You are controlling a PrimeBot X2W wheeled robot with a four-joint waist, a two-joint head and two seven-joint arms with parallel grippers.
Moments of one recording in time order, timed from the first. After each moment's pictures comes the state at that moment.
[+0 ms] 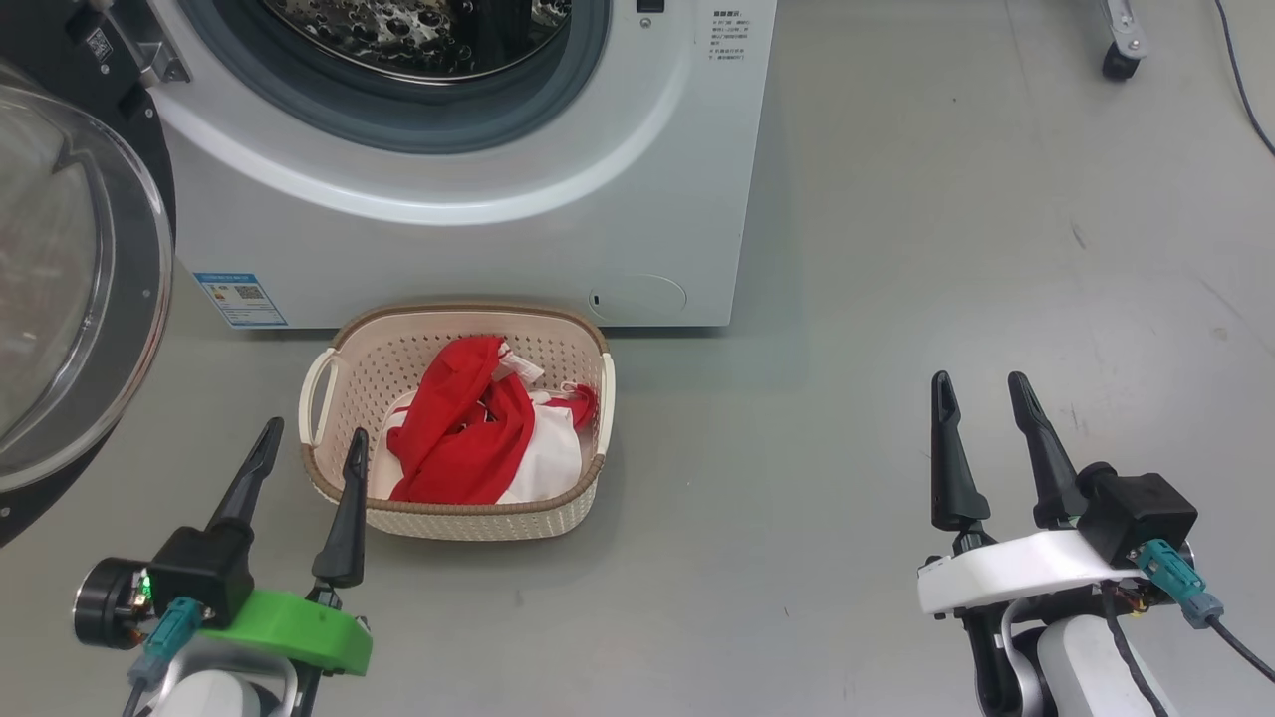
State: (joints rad) left arm -0.10 0.09 -0.09 0.20 -0.22 -0.12 -0.25; right arm -0.05 -0.05 0.21 0.09 0.40 0.02 -0.25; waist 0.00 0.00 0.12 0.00
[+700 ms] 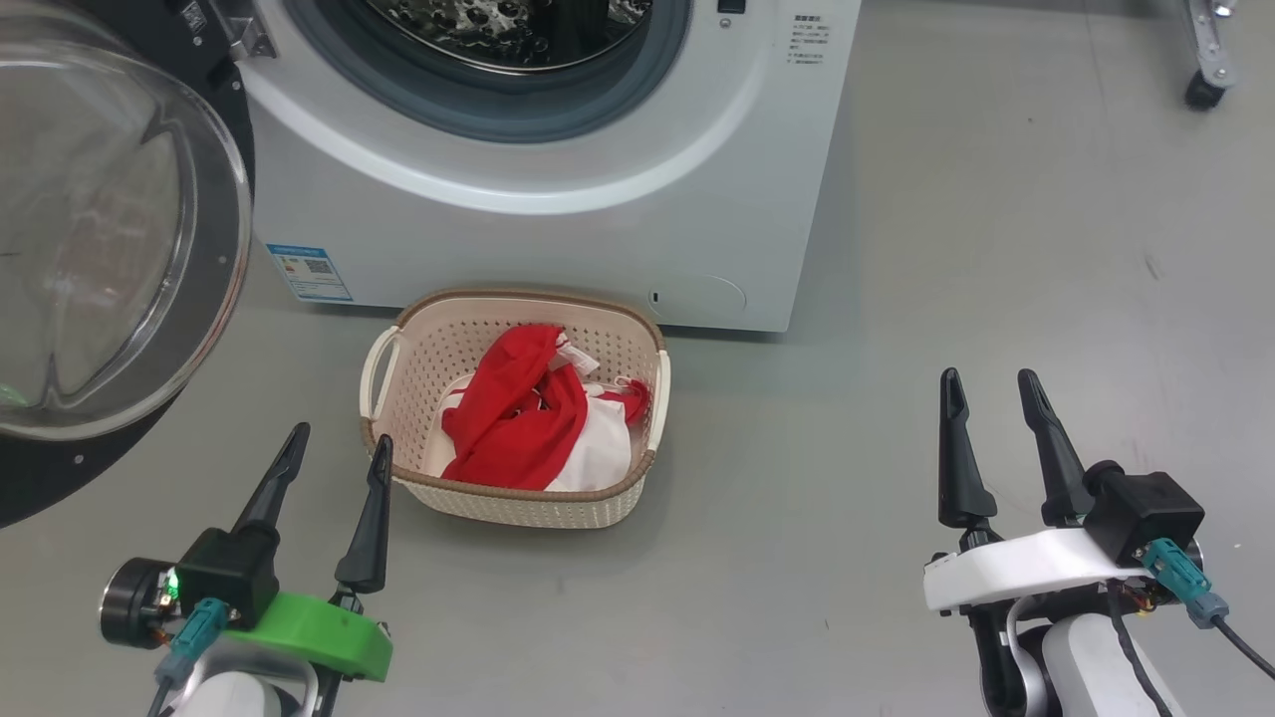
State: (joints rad) left arm -0.10 0.07 -0.11 0.21 -0.21 -0.12 -0.25; right arm -0.05 -0.05 0.20 0.08 0.38 0.01 -0.25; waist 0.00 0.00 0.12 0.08
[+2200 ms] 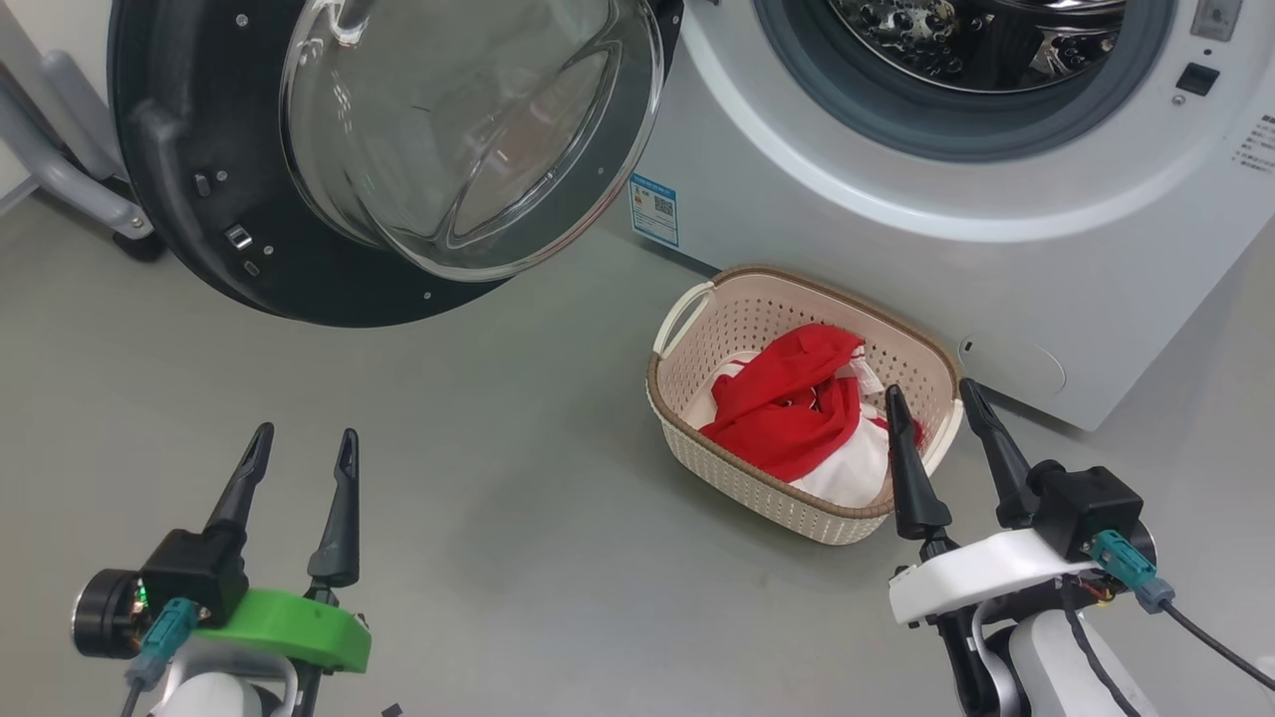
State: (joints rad) left arm -0.10 0.05 -0.05 0.22 -0.21 -0.11 -0.25; right arm -0.09 -0.05 0.26 0.17 0.36 0.06 -0.25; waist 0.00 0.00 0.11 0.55
